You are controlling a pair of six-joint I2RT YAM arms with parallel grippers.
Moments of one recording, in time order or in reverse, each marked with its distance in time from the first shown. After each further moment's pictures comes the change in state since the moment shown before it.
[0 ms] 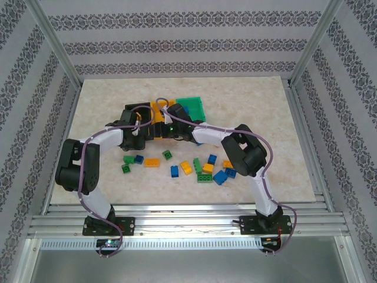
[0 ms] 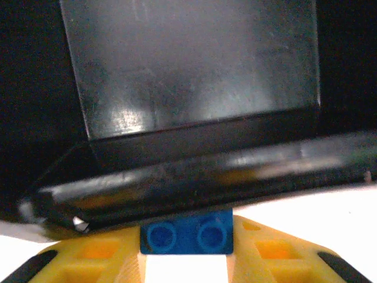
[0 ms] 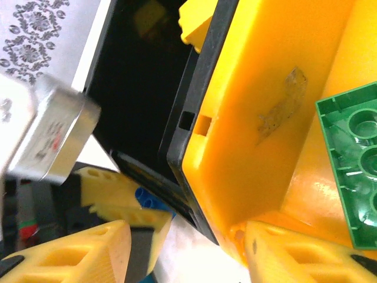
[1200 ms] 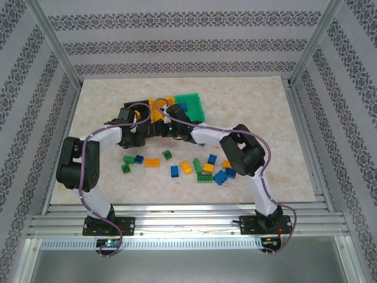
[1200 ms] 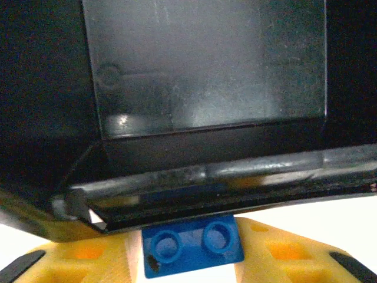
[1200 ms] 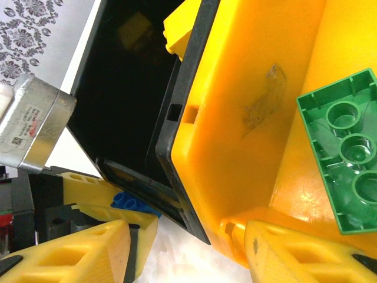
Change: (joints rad) left arm 0.024 0.057 0.039 0.037 0.005 -0.075; right arm 0.002 0.015 0.003 0.030 0.065 -0.016
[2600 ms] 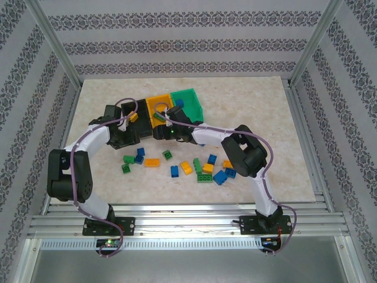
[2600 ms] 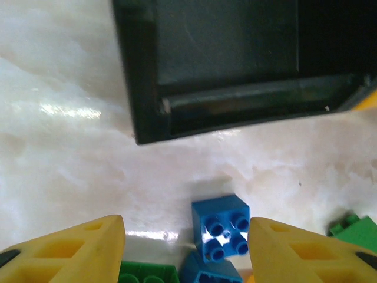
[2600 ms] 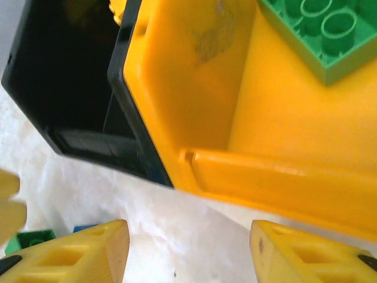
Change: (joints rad) left arm 0.120 -0.142 0.014 -0.172 0.146 -0.008; right arm 0.022 -0.047 -0.037 -0.121 0.087 -0.107
